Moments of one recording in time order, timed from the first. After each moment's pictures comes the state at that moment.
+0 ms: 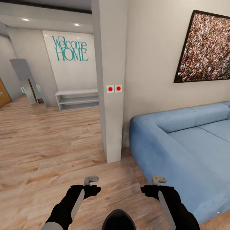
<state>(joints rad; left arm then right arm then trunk) -0.46 -0.12 -0.01 -0.82 0.10 0.62 -0.01 -0.29 0.04 0.00 -1.25 -0.10 0.85 -0.04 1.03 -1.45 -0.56</state>
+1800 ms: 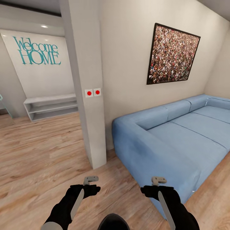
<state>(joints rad) -0.46 -0.12 -0.01 -0.82 0.10 0.62 -0.01 -0.29 0.04 0.00 -1.25 -0.10 0.85 -0.04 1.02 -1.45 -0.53</state>
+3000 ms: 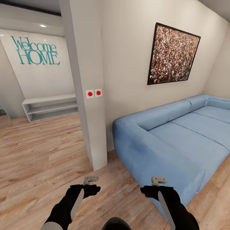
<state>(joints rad) -0.46 -0.12 -0.01 -0.82 0.10 0.62 -0.01 -0.29 0.05 0.00 -1.24 -0.09 0.85 -0.04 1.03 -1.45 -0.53</state>
